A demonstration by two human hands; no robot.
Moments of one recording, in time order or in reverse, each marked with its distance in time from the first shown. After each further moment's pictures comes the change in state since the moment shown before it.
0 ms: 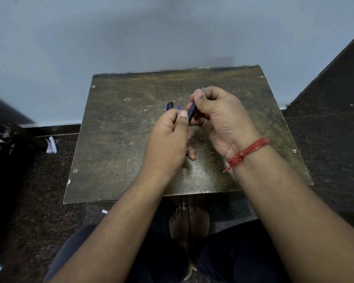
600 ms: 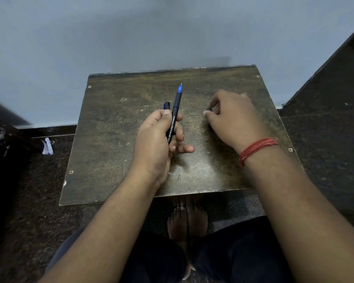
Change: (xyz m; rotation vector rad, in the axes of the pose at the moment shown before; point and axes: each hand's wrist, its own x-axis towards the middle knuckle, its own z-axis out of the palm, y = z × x) left_hand 0.002 0.006 -0.007 -0.308 0.047 -0.193; right_hand 0.011 -0.005 -0.039 -1.448 0.184 -0.196
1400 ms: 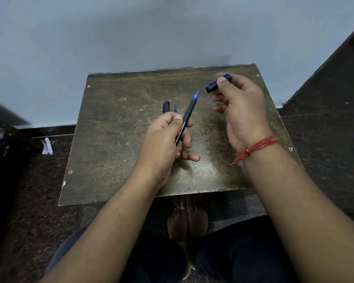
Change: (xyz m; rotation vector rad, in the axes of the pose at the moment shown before) left_hand -0.002 -0.004 0.002 0.159 -0.124 -0.005; right_hand 0.004 -0.009 0.001 1.246 0.180 0.212
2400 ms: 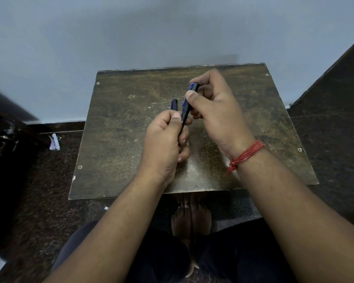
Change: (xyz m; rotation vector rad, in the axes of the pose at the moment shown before) left_hand -0.002 -0.004 -0.007 -0.115 0.089 0.082; right_hand -0.026 0.002 0.035 -0.249 -0.304 -0.148
